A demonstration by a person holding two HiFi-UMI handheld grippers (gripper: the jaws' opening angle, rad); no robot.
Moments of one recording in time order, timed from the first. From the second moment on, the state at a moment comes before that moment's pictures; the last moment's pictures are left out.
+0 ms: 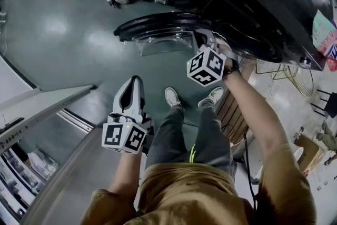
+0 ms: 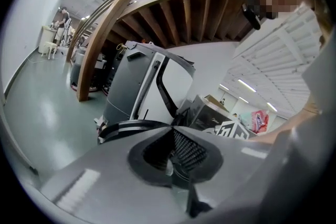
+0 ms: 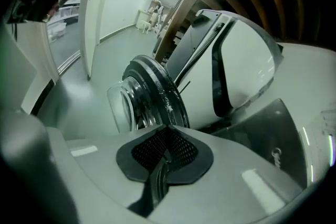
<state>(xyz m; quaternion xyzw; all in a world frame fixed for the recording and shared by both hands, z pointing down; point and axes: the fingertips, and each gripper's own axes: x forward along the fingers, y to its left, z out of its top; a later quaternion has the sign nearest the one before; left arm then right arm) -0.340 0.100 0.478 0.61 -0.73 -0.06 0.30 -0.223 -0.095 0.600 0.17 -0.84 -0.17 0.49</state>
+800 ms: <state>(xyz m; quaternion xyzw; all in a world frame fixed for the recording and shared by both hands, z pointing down) -0.199 0.016 0.377 0.75 -0.62 -0.05 0.23 0.053 -0.011 0.437 0.38 -0.82 -0.05 0.42</state>
